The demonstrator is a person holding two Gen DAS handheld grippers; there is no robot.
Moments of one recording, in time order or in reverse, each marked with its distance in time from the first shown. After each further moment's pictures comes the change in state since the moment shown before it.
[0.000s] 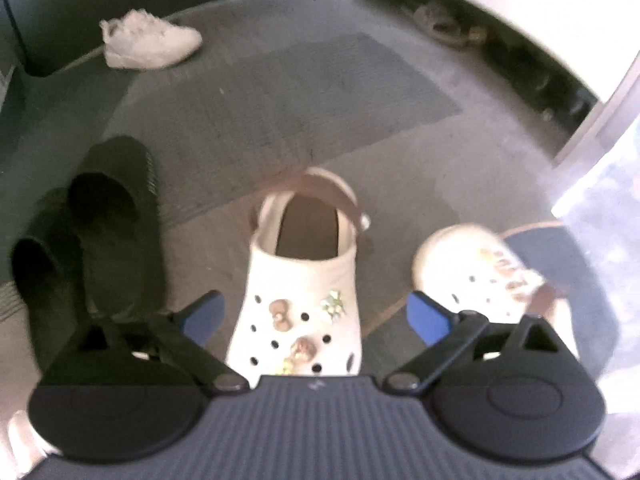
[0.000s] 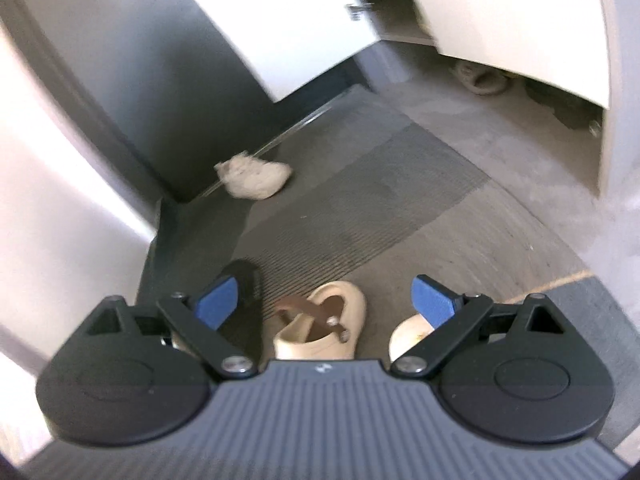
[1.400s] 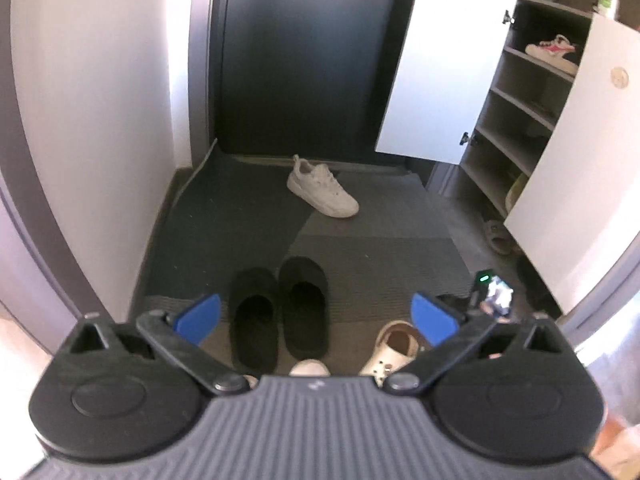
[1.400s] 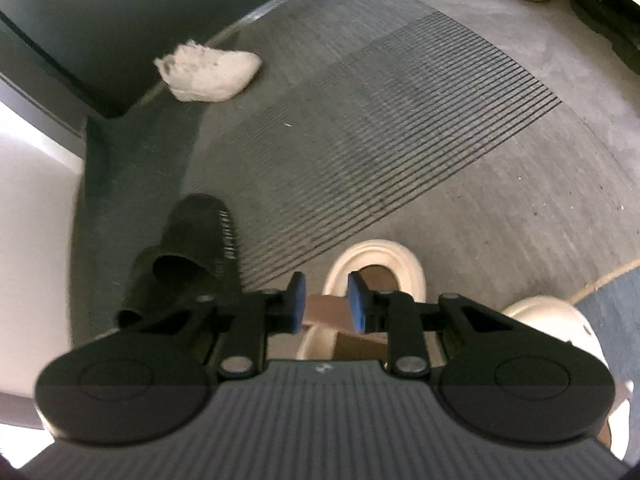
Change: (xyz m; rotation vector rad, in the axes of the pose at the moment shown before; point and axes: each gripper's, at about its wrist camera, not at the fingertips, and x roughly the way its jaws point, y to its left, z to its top) left arm -0.363 0.134 -0.017 -0.382 -0.349 0.133; right arm 0.252 0.054 -0.007 0.031 0.326 -0.265
